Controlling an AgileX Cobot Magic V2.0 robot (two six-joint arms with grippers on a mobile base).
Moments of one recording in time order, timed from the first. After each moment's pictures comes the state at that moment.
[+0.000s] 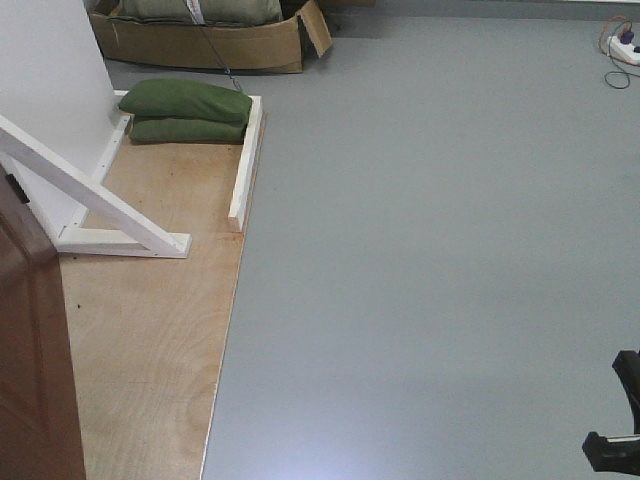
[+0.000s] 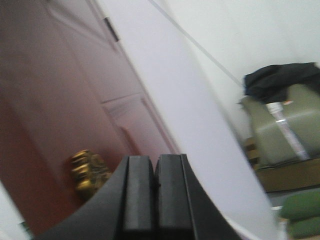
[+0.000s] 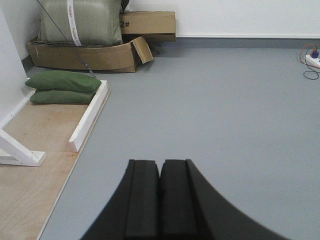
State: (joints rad) left arm 0.13 0.08 -0.59 0.57 0.39 -0.05; right arm 0.03 -0.01 0.03 0.07 0.37 -0.05
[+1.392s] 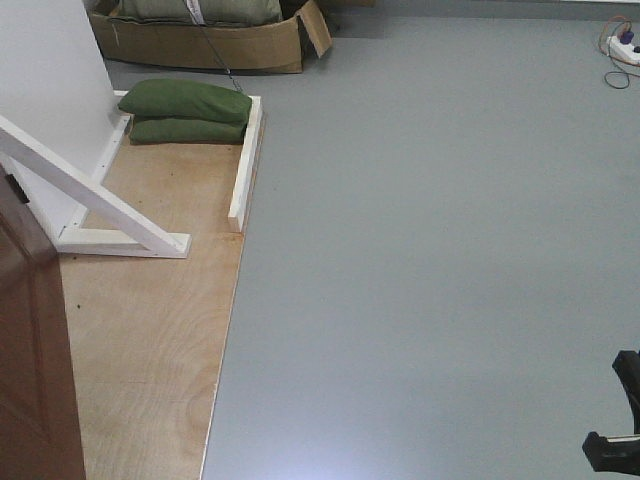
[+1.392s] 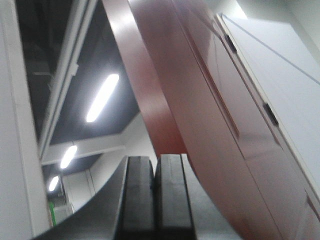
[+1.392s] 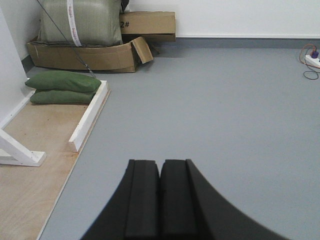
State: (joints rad) left arm 0.56 0.34 -1.12 0.53 0.27 -0.05; right arm 0.03 -0.01 0.03 0.07 0.37 -0.05
